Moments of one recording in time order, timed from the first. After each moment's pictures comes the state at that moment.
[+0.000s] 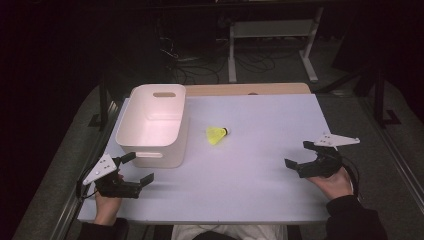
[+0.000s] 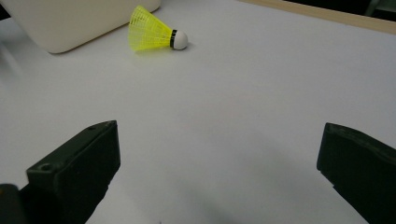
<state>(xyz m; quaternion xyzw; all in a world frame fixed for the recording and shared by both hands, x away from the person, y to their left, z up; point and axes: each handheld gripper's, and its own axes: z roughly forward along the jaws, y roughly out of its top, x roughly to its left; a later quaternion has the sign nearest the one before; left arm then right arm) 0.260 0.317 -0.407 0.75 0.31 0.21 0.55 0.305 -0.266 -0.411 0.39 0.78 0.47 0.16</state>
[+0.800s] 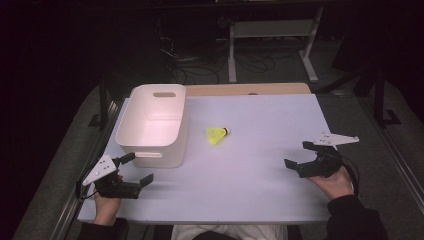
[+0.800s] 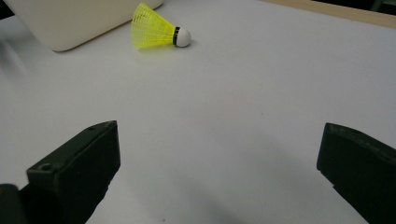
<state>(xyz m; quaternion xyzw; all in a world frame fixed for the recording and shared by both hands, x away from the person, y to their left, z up) 0.258 0.317 -0.408 0.75 0.31 0.21 0.55 0.307 -0.265 -0.409 0.39 0.78 0.46 0.15</state>
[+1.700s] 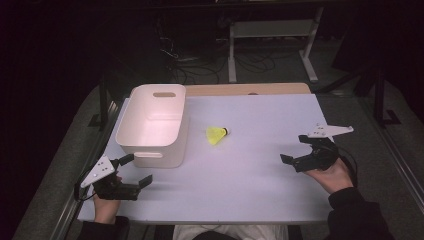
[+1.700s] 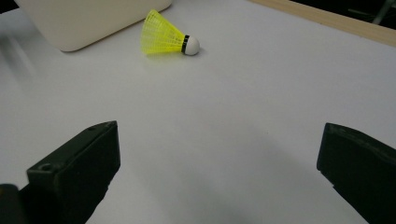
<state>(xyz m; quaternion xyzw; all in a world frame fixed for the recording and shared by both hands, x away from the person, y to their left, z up) 0.254 0.319 -0.408 0.74 0.32 0.21 0.55 0.316 -0.250 -0.384 0.37 0.80 0.44 0.15</state>
